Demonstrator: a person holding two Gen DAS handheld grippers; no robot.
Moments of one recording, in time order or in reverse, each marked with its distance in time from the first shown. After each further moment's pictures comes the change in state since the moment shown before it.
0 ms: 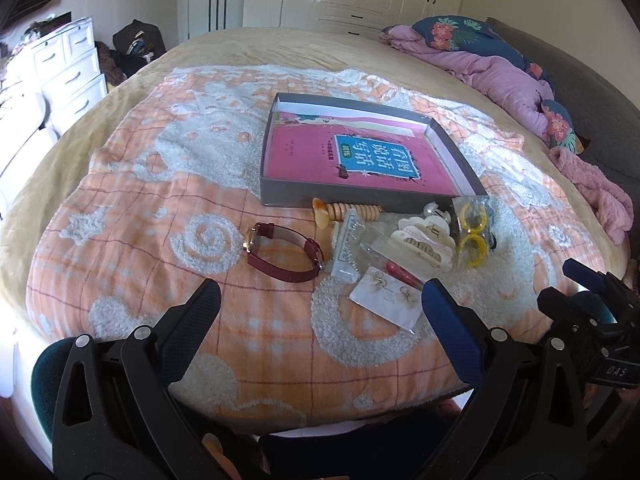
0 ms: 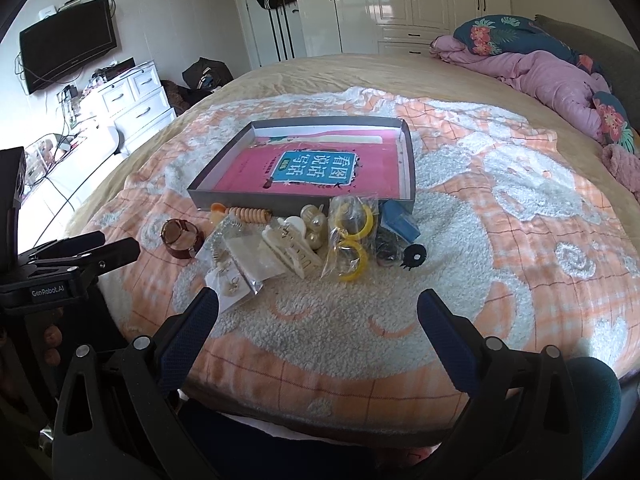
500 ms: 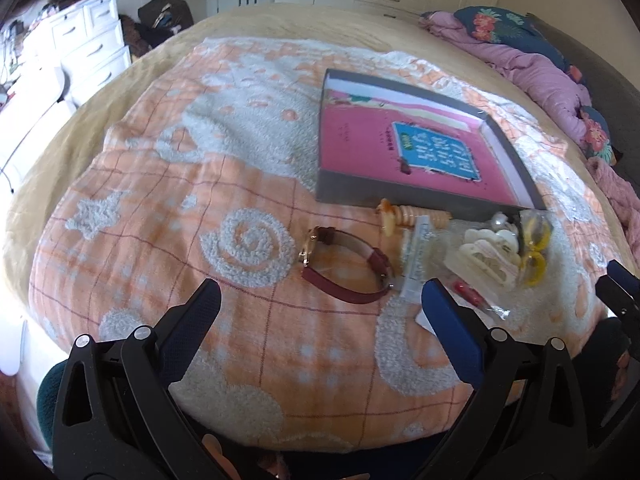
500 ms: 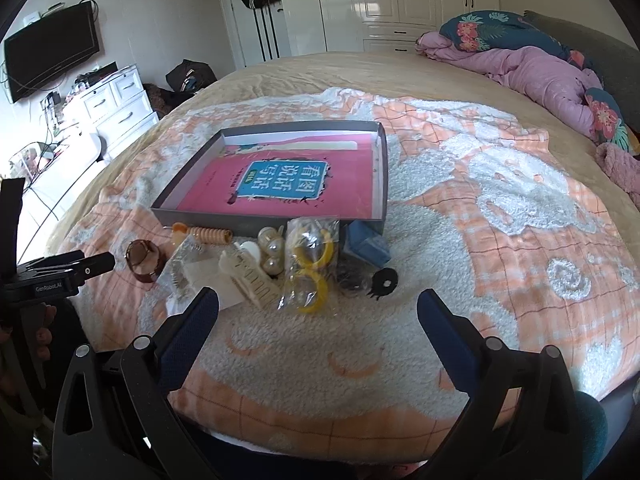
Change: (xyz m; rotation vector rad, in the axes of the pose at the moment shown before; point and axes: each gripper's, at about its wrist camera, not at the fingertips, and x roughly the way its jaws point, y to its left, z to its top) left arm 0.043 0.042 0.015 -0.079 0.091 0.076; right arm 0.023 -0.031 0.022 0.022 0.001 -0.047
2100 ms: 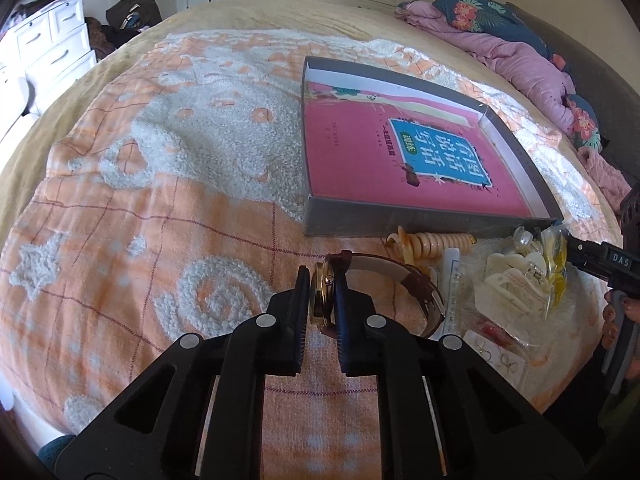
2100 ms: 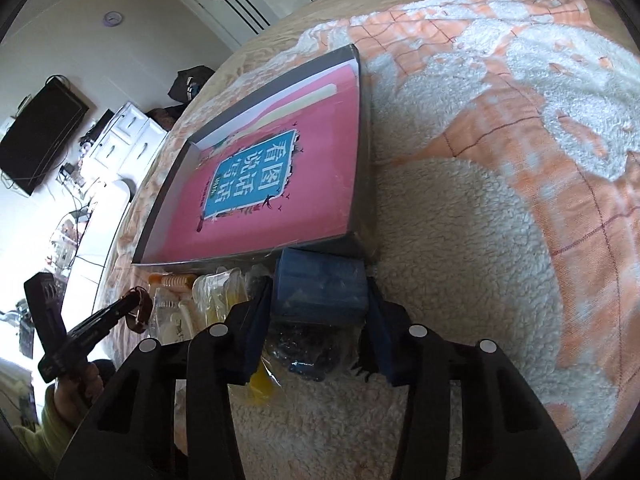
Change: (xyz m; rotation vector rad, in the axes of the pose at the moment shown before) left arm 0.054 0.006 0.030 0.067 0.007 -0.089; right arm 0.116 -0.080 0.024 0.297 0.180 0.298
